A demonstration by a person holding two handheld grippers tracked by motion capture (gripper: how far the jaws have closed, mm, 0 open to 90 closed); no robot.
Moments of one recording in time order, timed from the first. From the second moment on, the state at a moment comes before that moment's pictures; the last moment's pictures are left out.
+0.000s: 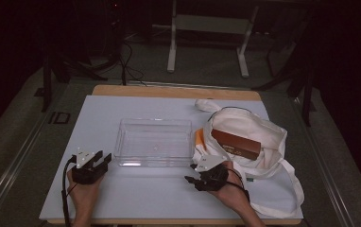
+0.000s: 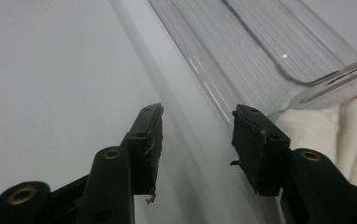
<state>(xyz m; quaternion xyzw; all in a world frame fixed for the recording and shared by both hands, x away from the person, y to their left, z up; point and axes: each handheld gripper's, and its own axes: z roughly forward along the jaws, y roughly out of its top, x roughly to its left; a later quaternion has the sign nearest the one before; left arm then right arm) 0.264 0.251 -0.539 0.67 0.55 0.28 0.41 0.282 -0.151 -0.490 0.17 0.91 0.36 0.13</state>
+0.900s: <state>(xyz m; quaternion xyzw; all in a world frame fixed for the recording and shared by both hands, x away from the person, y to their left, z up) 0.264 0.251 -0.540 0.67 0.55 0.28 0.41 0.286 -0.153 -0.460 0.15 0.92 0.34 0.14</state>
